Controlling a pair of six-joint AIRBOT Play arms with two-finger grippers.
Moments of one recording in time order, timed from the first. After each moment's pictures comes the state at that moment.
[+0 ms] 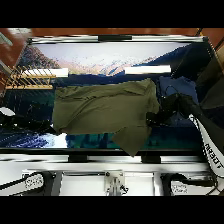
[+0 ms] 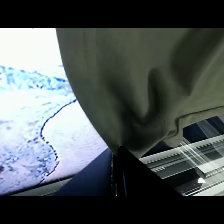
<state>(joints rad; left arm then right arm) 0.39 -1.31 0.76 1.05 -1.25 -1.05 0.05 -1.50 0.99 1.87 -1.19 -1.50</state>
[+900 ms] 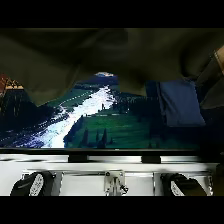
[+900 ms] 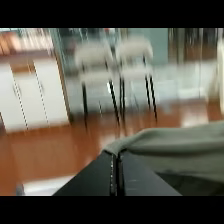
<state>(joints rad) 0.39 -0.60 1.68 0.89 -0.89 -1.11 0.06 -0.78 1.79 2.01 -0.73 -1.76</state>
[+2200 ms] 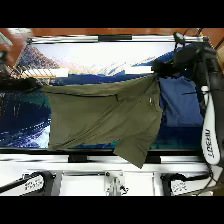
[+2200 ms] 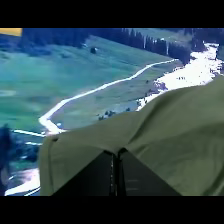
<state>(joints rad) 0.24 -1.30 1.26 1.03 -1.01 -1.25 0.06 -1.63 1.71 1.88 -1.11 -1.48</state>
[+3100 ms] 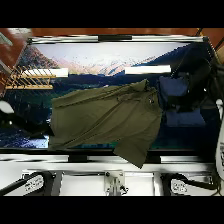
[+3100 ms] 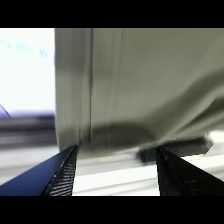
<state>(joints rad) 0.32 -1.17 0.74 1.24 -1.42 -1.31 -0.14 -1.40 1.30 1.75 -1.58 -1.67</state>
